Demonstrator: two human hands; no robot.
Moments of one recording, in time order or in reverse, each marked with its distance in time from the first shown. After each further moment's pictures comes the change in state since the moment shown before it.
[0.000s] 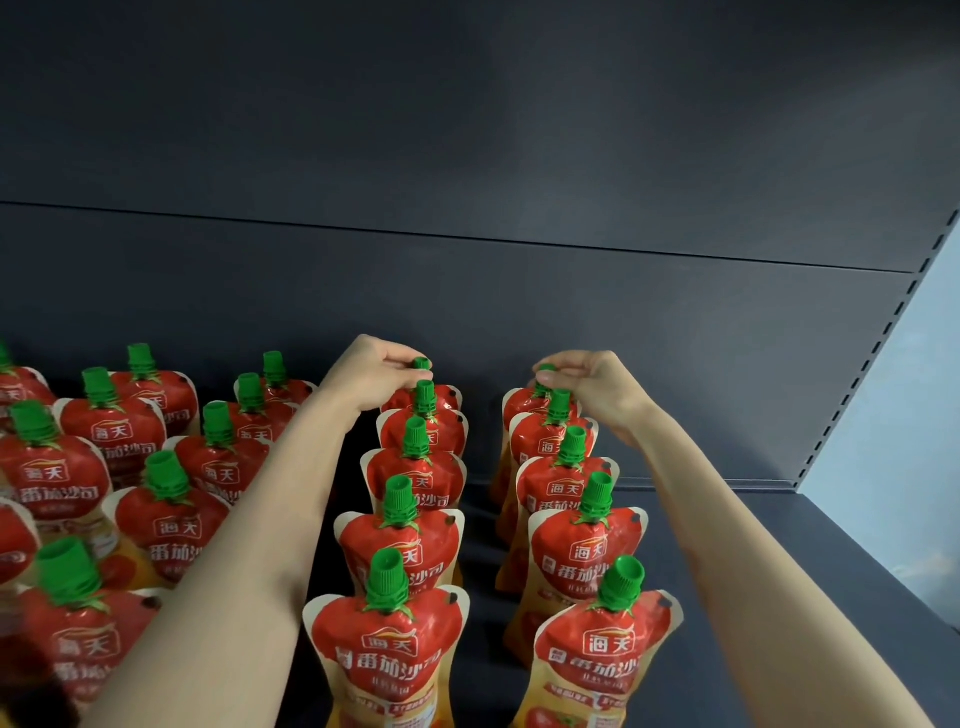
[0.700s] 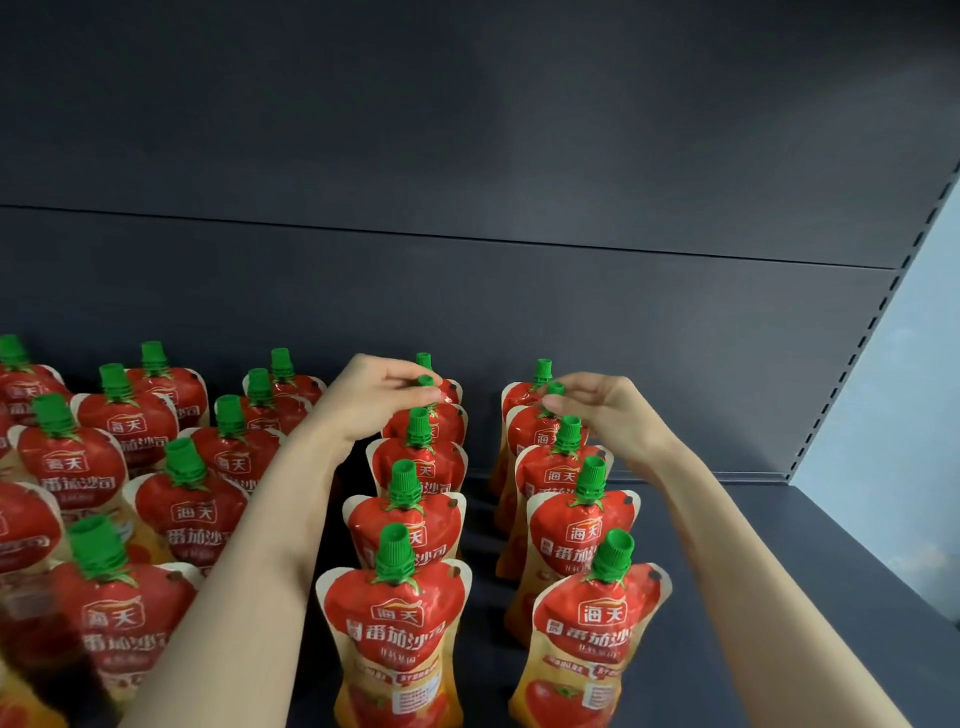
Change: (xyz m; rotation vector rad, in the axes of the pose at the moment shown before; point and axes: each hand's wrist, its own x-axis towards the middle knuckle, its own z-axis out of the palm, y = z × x) left_hand -0.043 -0.001 -0.003 -0.137 -0.103 0.076; right_hand -0.045 0.007 0.000 0.084 -0.037 -0.054
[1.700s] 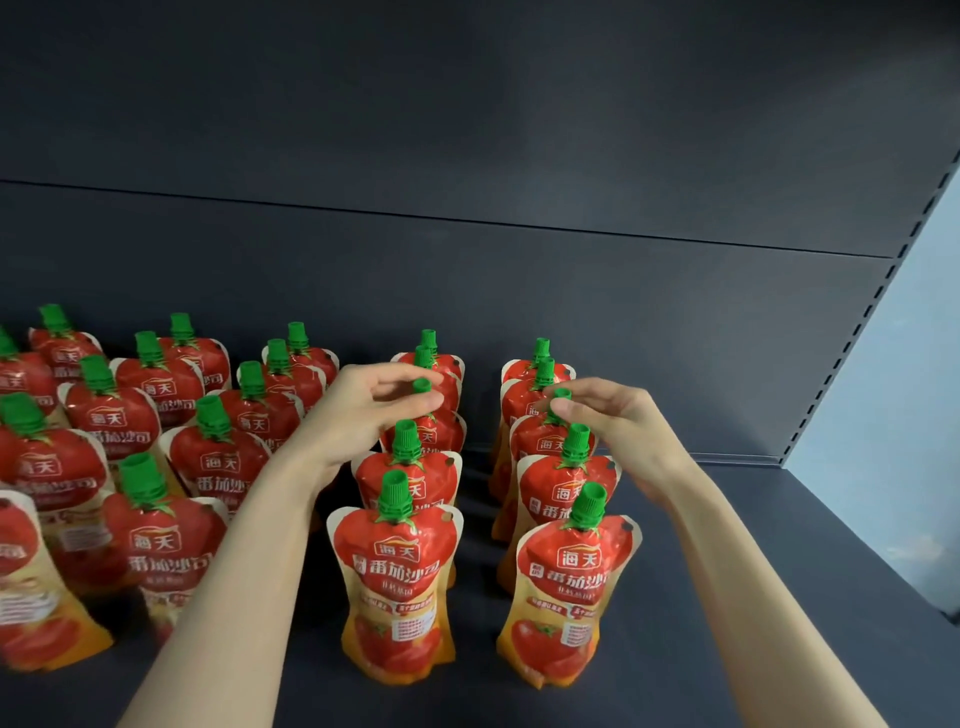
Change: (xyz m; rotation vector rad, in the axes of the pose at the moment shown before) left_hand -0.064 0.003 0.005 -0.059 0.004 0.062; right_hand -0.054 -0.007 0.003 0.156 0.008 -0.019
